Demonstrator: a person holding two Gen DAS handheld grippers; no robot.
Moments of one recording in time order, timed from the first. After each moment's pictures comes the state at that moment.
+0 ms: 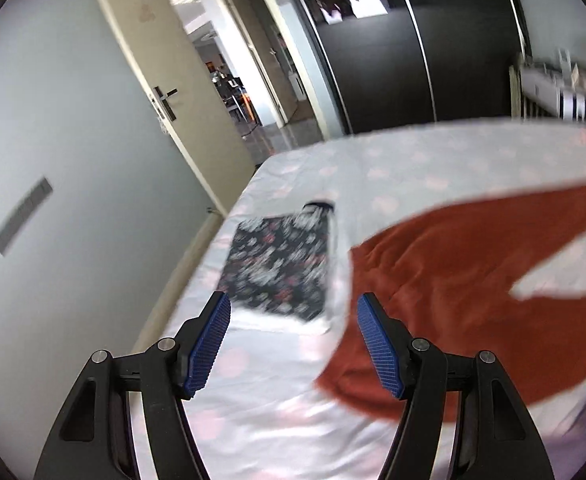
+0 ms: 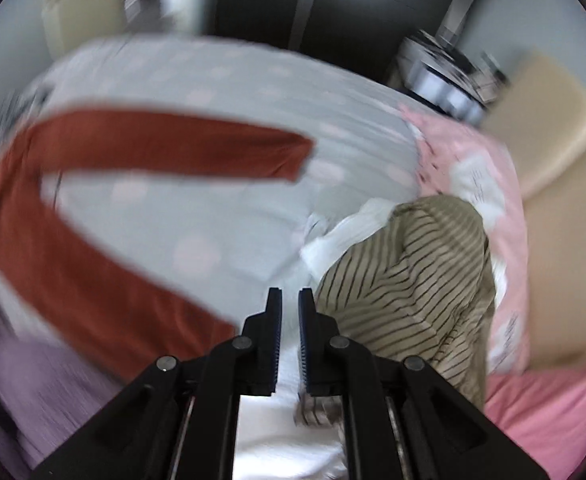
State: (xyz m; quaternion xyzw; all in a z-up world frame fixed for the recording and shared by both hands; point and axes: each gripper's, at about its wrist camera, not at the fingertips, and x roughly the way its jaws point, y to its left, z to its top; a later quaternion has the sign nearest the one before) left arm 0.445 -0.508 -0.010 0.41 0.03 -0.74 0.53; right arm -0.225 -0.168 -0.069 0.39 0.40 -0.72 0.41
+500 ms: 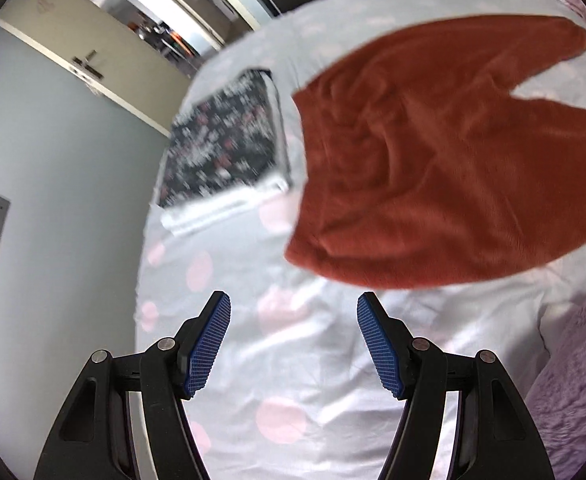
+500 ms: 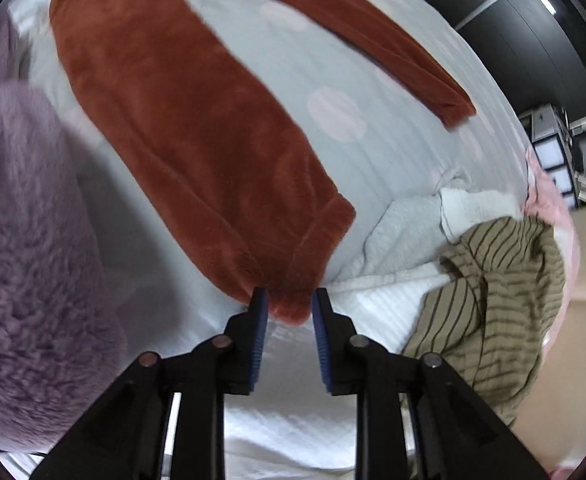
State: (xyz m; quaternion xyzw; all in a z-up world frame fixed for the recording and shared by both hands) left arm 0.457 -0.503 -0.164 0.59 0.03 -0.68 0.44; right arm -0.155 -0.148 -0.202 0.35 0.59 -0.55 0.48
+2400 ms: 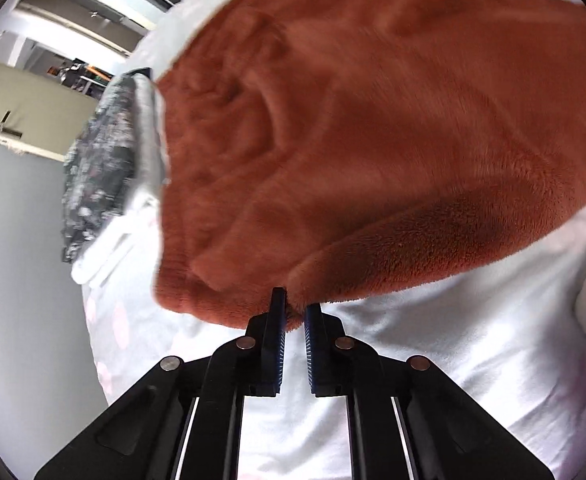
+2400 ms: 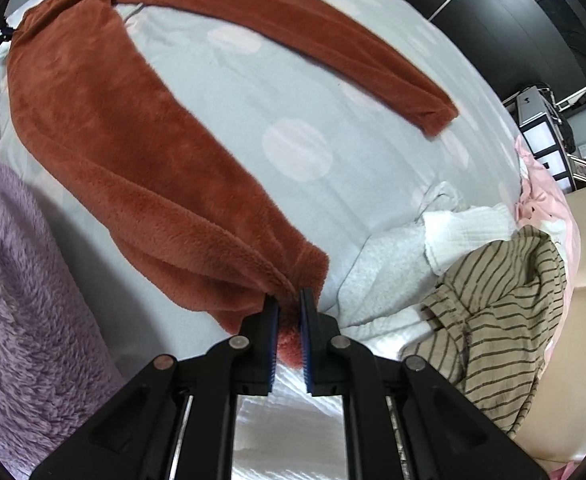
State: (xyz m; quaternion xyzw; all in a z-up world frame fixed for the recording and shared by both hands) left arm 0.399 -0.514 -0.266 0.64 -0.02 -0.69 0.32; right arm -0.192 -0.182 -0.186 0.36 0.52 -0.60 0.48
